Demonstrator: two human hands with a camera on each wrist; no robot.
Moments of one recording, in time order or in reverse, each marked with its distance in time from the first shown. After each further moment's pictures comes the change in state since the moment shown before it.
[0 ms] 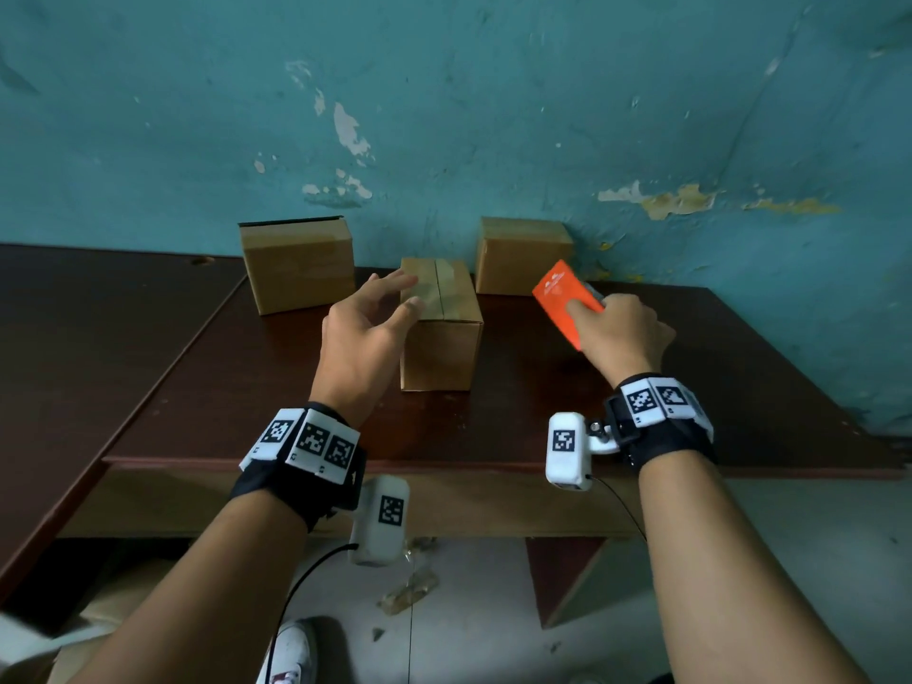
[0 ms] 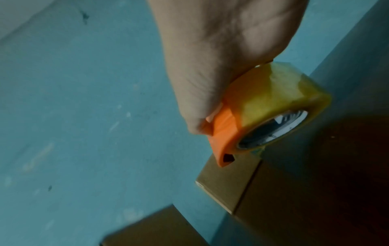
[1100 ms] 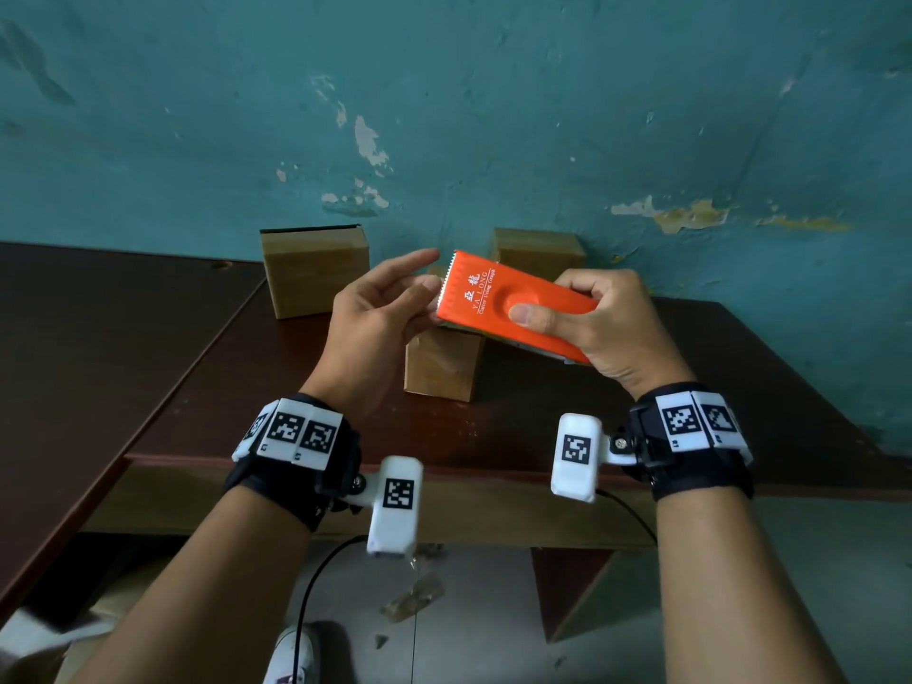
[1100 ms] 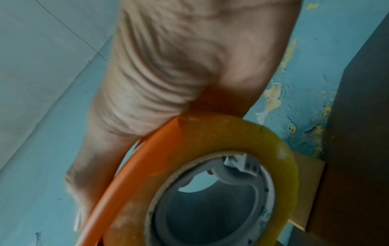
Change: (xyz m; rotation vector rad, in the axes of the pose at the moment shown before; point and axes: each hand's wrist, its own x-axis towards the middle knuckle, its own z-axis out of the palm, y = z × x) left_hand -0.002 0.036 -0.004 -0.534 -0.103 -0.096; right_hand -0.039 -0.033 -0.041 0.712 -0.273 -0.561
